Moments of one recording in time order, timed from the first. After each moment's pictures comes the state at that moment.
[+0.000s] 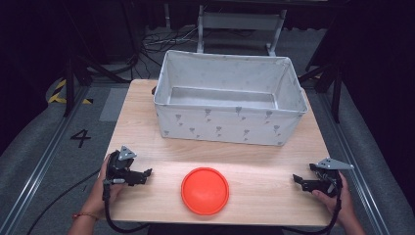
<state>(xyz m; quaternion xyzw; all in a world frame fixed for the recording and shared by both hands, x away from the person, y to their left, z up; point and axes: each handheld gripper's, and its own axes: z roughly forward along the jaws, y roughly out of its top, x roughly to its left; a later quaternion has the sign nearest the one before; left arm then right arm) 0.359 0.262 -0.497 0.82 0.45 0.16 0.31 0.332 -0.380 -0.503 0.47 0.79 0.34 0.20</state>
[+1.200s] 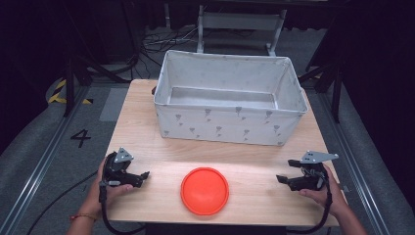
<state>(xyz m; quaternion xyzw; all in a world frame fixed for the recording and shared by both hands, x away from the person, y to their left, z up) 0.355 0.271 -0.497 0.84 0.43 0.15 0.31 0.340 -0.322 -0.464 0.36 0.84 0.39 0.11</state>
